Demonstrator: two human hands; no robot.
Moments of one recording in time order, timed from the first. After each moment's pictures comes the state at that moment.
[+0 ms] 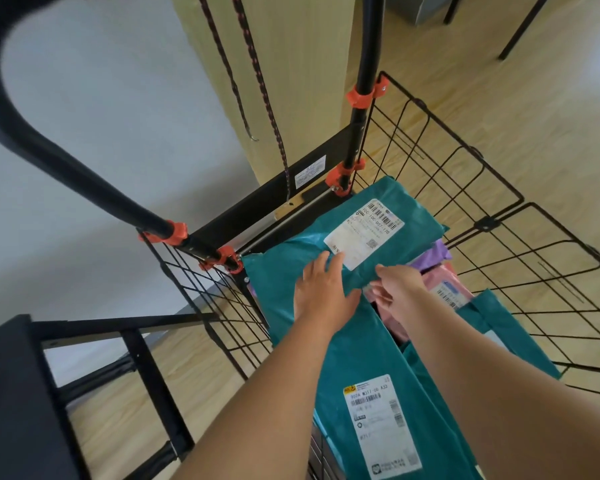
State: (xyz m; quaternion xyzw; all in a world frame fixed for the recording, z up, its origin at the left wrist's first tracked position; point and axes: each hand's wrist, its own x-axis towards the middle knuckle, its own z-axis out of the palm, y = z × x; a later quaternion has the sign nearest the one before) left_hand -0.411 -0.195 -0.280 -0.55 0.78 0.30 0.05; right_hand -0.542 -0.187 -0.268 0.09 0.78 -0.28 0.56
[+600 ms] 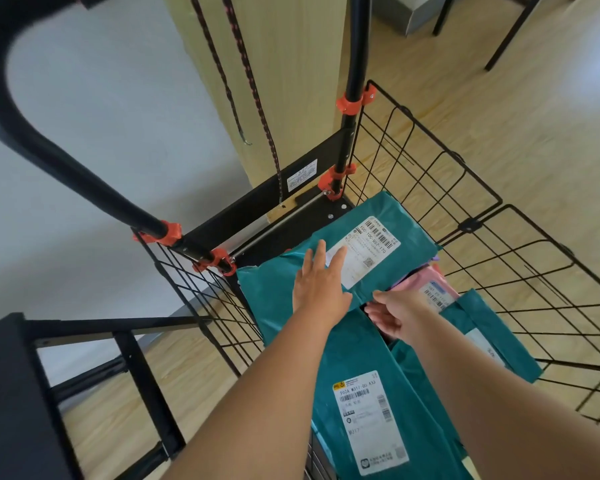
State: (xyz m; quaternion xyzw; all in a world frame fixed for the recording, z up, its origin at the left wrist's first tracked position) left_hand -0.424 -0.197 -0.270 -0.53 0.79 0.29 0.11; right_hand -0.554 -0.143 -0.271 0.08 0.78 -0.22 0.58
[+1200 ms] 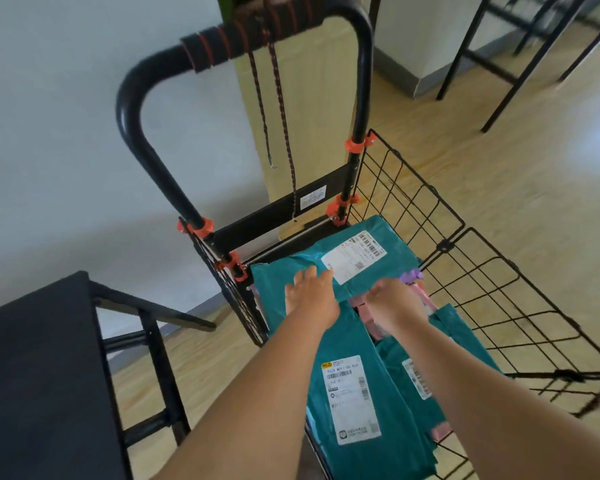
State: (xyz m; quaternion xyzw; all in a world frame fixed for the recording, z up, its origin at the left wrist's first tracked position) left_hand -0.409 -0.152 -0.186 -0.58 0.76 0.26 0.14; right_hand -0.542 -0.113 -0.180 -0.42 0.83 -0.03 0.35
